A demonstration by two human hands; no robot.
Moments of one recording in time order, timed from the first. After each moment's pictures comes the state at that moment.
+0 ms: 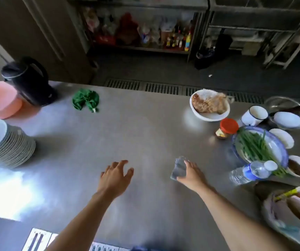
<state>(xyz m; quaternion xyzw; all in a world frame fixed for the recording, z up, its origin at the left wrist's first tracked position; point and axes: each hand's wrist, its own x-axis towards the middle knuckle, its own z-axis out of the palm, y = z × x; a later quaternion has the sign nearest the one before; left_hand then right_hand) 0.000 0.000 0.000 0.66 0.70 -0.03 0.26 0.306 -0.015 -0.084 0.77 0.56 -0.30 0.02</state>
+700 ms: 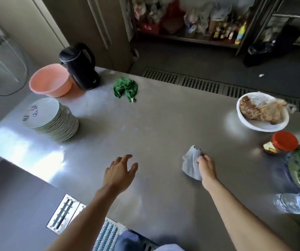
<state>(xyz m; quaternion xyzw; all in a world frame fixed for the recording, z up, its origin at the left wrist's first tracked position) -0.073 -0.010 0.002 0.57 0.78 0.01 0.26 0.221 0.051 -0.082 0.74 0.25 -0.51 -0.36</state>
